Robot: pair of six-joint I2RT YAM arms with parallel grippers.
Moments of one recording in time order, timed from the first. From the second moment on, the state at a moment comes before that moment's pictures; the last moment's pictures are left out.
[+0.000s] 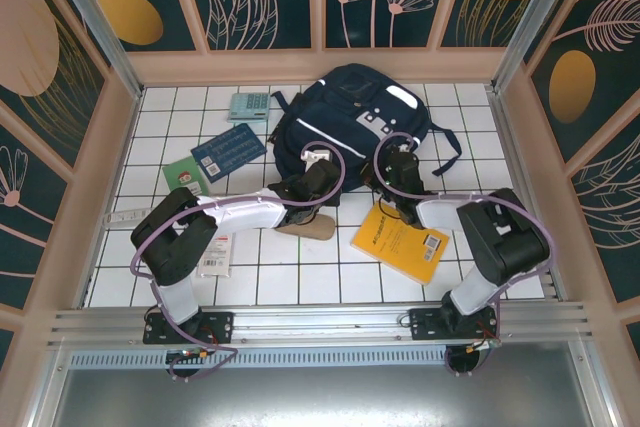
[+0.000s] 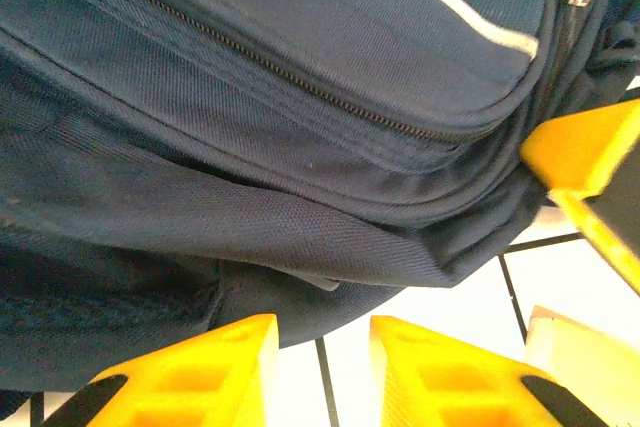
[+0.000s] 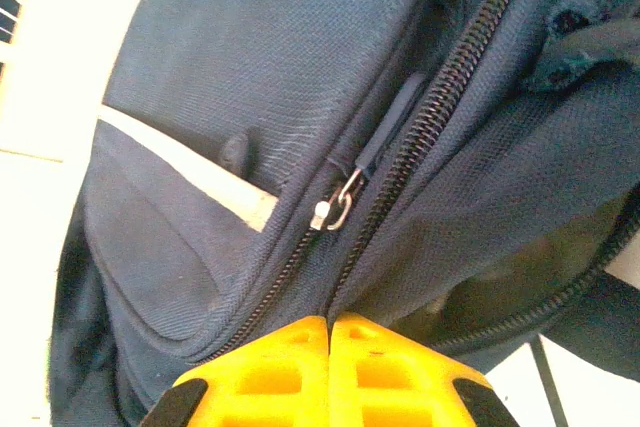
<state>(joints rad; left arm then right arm) -0.88 1.80 1.07 -0.04 -0.29 -0.71 0.45 1.59 0.61 0.48 -0.08 0.93</state>
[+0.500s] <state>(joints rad) -0.88 1.85 1.12 -0.03 -0.30 -0.71 0.45 1.48 0.63 0.42 -0.05 0.91</state>
